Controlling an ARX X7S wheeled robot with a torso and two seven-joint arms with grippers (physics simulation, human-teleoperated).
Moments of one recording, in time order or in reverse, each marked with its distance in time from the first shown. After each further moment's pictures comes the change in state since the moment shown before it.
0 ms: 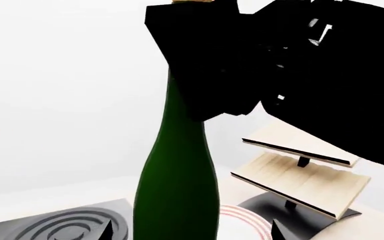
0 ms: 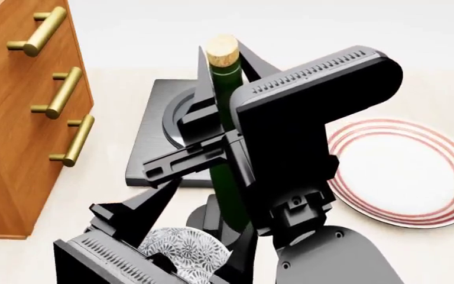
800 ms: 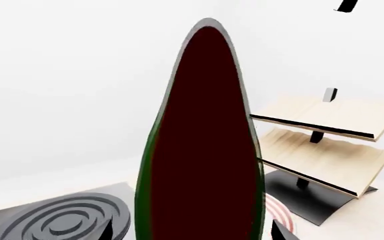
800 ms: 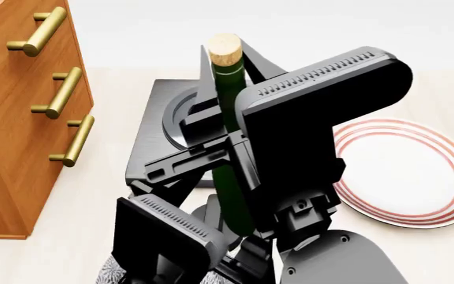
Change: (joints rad) left arm -0.168 0.043 0.052 -0.320 -0.025 0.077 0.018; right arm -0.002 0.016 0.009 -0.024 0.029 0.004 0.016
